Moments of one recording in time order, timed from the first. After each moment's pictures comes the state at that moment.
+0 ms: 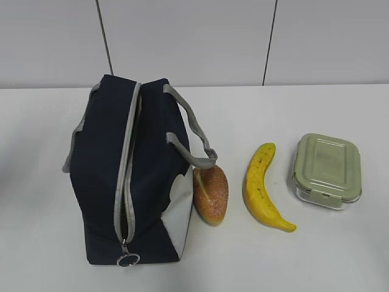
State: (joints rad) left arm -0.04 1.11 -1.03 -0.30 1.06 -0.15; right arm -0.01 -0.02 -0.50 0.02 1.14 -0.09
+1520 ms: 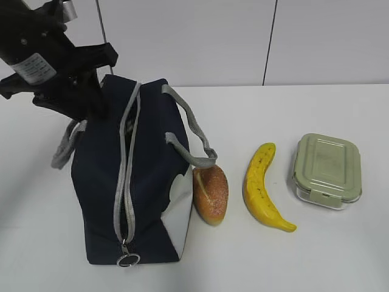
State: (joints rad) left arm -0.31 1.66 -1.43 -0.30 1.10 -0.12; right arm -0.01 -0.02 -0.50 0.02 1.14 -0.09
